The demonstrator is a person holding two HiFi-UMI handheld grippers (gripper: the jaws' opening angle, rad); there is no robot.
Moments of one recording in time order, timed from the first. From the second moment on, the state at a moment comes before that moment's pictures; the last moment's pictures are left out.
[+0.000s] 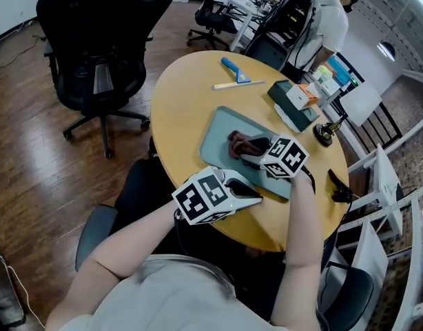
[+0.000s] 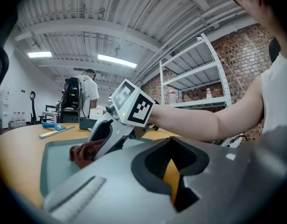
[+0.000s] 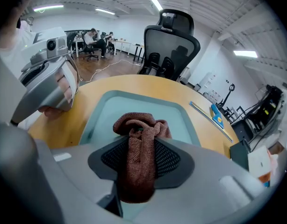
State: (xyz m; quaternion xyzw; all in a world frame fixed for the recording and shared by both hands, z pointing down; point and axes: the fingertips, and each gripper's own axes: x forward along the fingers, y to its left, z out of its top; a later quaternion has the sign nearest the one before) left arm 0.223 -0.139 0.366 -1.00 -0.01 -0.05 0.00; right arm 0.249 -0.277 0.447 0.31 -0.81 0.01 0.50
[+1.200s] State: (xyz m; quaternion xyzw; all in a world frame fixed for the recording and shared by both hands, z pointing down) left arm 0.223 -0.139 0.364 -1.00 -0.01 -0.05 0.01; right arm 0.203 -0.362 0.448 0.31 -0.82 0.04 0.47
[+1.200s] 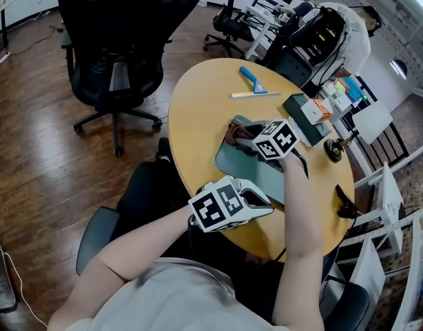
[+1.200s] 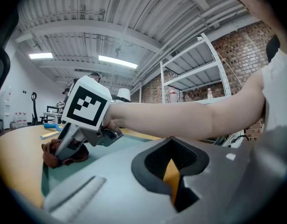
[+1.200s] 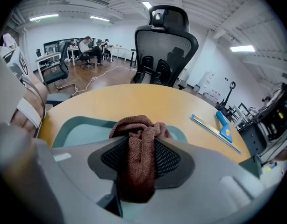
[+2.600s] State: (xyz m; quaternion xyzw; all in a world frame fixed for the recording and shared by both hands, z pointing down) left arm 0.221 -0.141 0.368 -1.00 -0.01 -0.06 0.00; right arm 0.397 -0.259 0.452 0.45 -0.77 0.13 0.44
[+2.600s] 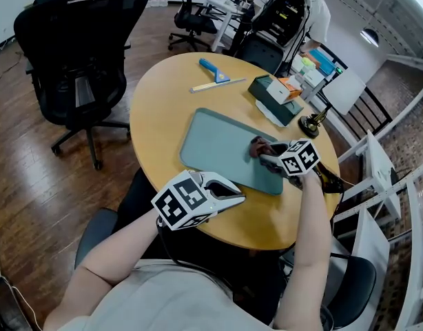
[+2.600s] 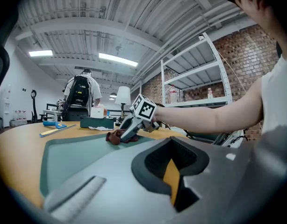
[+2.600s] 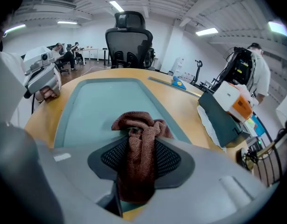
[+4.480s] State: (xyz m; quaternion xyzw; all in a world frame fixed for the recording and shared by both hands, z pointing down) left arm 0.224 -0.143 0.369 -1.00 -0.01 -0.06 0.00; right arm 0.319 -0.364 0.452 0.40 -0.78 0.07 0.47
